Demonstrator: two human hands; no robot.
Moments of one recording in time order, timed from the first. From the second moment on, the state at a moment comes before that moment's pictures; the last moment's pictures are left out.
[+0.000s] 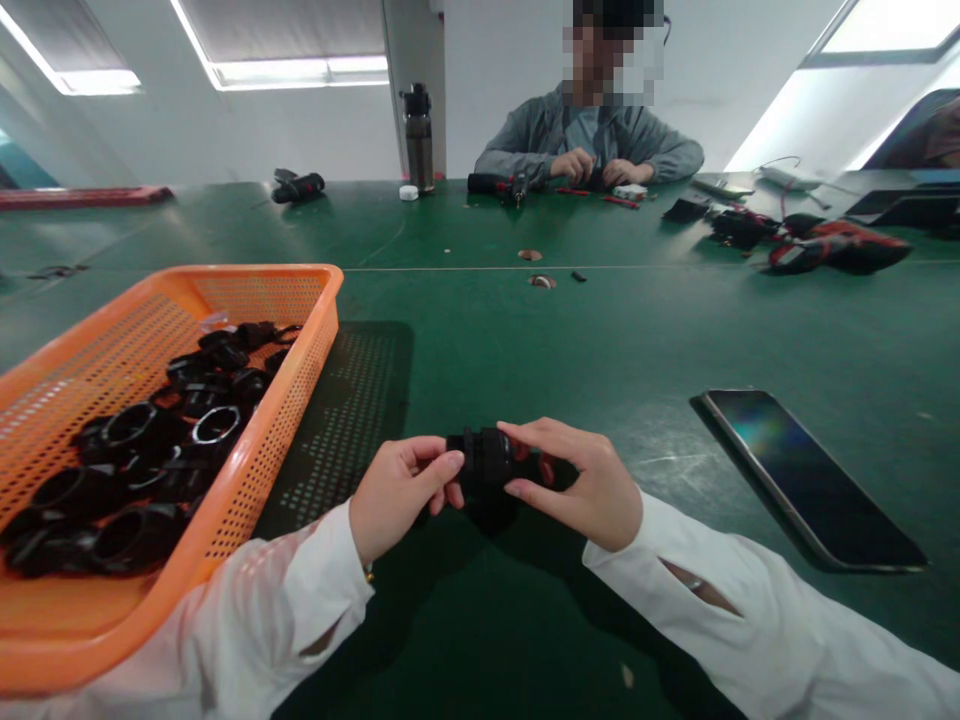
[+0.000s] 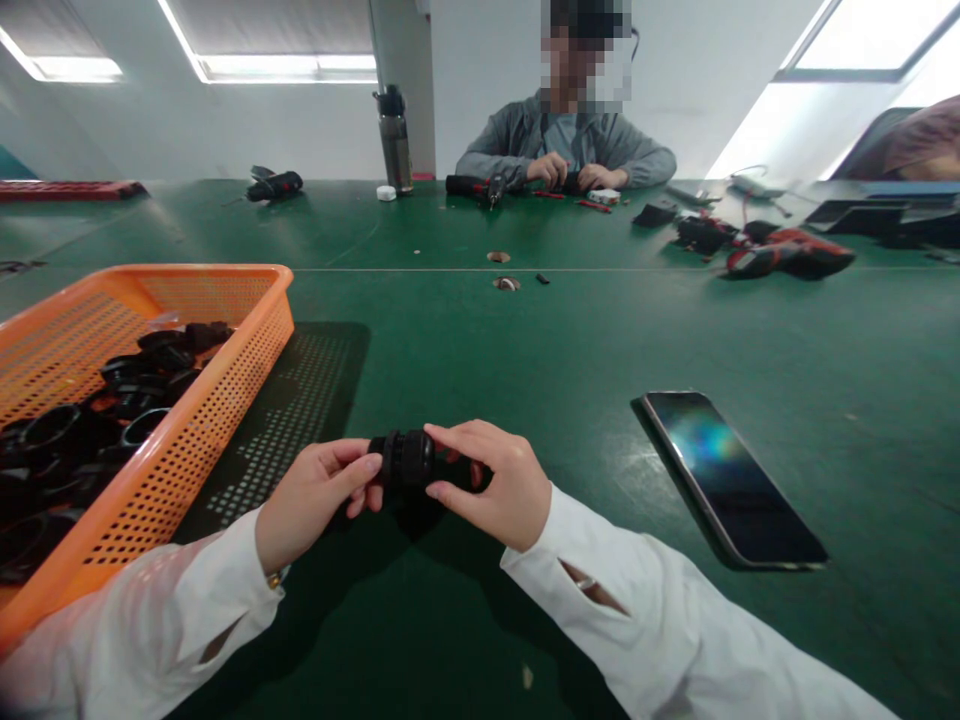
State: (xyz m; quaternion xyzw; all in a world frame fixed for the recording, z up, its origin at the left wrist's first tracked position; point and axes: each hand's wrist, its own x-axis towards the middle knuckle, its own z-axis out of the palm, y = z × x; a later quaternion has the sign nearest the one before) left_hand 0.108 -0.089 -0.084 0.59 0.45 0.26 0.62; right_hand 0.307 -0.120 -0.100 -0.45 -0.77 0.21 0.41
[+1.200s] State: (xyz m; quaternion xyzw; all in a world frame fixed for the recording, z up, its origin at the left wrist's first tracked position) left_hand 0.108 -0.089 -0.084 0.60 0.44 0.25 0.62; right_hand 0.306 -0.122 -0.099 -0.46 -0.76 0.16 0.43
